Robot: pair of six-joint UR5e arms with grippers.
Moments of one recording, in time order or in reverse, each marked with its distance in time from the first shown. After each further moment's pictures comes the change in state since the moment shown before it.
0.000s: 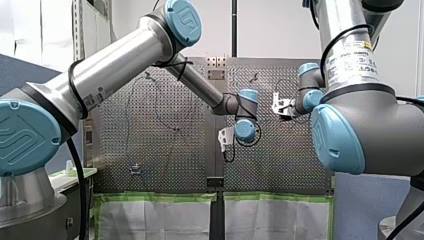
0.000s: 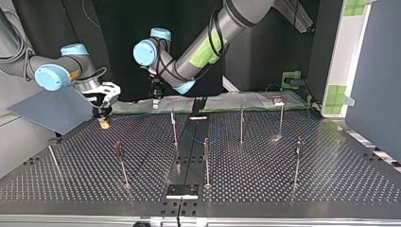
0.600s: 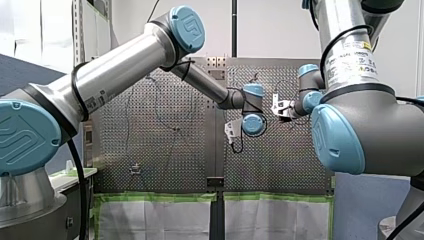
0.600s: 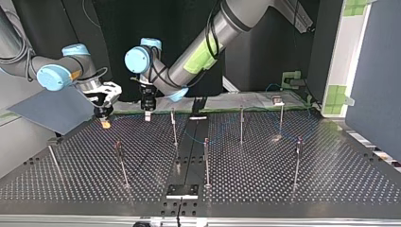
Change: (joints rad) left arm 0.002 -0.036 0.154 0.026 -0.040 0.002; right arm 0.001 0.008 0.000 -0.004 -0.006 -0.001
